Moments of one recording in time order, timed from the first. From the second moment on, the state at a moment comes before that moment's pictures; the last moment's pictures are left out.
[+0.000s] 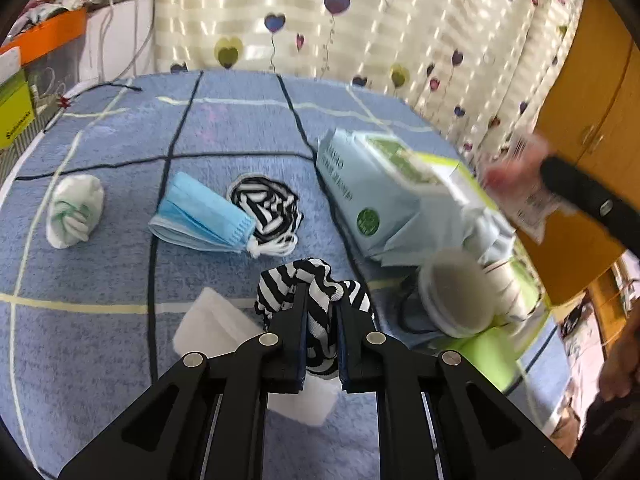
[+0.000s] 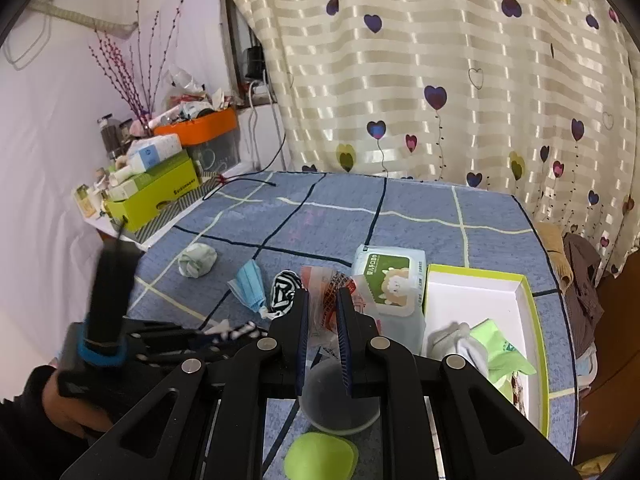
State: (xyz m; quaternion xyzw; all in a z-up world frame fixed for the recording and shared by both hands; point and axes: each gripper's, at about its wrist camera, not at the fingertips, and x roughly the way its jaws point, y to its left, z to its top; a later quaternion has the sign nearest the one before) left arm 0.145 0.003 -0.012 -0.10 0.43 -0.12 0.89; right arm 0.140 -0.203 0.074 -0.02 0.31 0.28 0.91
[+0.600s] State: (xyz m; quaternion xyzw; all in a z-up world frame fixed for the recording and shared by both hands) left arm 0.106 -0.019 0.053 -0.11 0.36 -0.15 0.91; right arm 0.109 -0.246 0.084 0.01 0.30 0.27 0.92
